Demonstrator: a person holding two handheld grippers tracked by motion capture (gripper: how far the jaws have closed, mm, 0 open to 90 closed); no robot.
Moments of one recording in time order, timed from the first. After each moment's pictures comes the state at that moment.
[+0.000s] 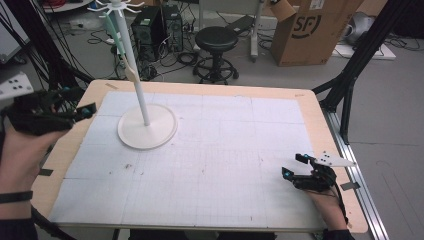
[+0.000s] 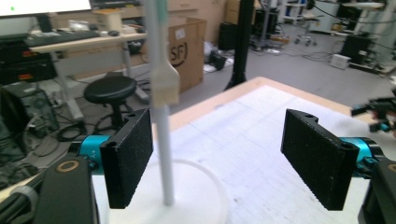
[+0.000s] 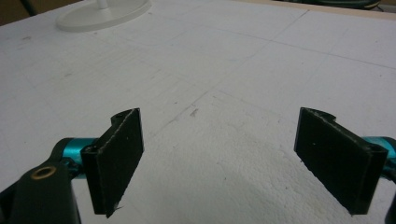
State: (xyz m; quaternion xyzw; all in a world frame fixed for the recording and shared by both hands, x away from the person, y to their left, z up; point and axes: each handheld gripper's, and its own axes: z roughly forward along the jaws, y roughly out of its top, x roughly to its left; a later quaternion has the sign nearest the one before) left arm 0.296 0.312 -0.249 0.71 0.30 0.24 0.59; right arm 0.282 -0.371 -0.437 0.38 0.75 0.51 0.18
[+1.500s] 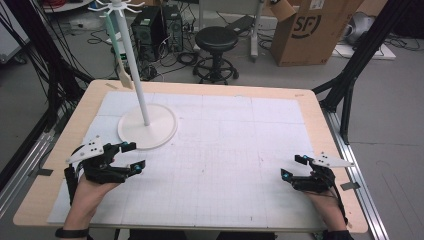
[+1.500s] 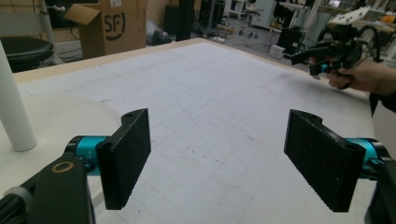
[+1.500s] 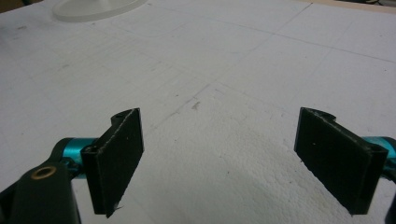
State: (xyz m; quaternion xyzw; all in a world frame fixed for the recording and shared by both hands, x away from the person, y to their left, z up) left arm 0.280 0.246 -0.398 0.72 0.27 0.13 0.62; right arm 0.281 -0.368 -0.438 0.38 0.76 0.50 0.18
